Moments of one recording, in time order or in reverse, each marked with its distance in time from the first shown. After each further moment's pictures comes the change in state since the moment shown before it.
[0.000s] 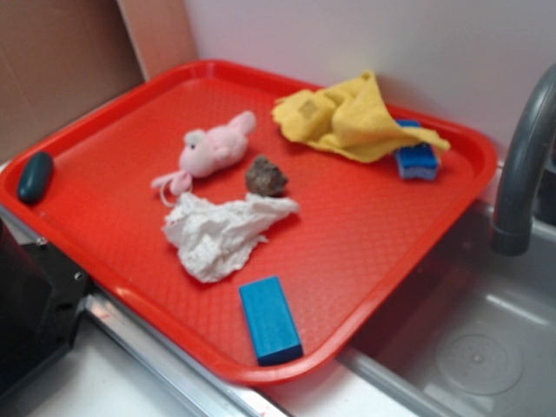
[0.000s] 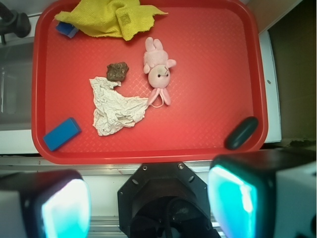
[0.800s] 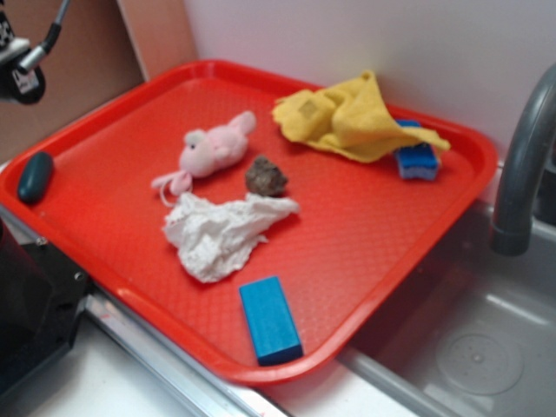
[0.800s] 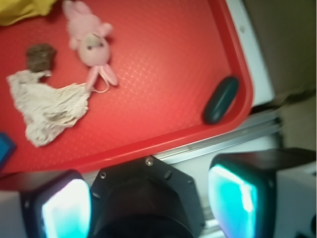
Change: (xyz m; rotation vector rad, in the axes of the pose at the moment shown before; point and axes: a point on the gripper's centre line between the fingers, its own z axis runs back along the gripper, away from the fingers) arm -0.032 0.078 -0.085 0.073 0.037 0.400
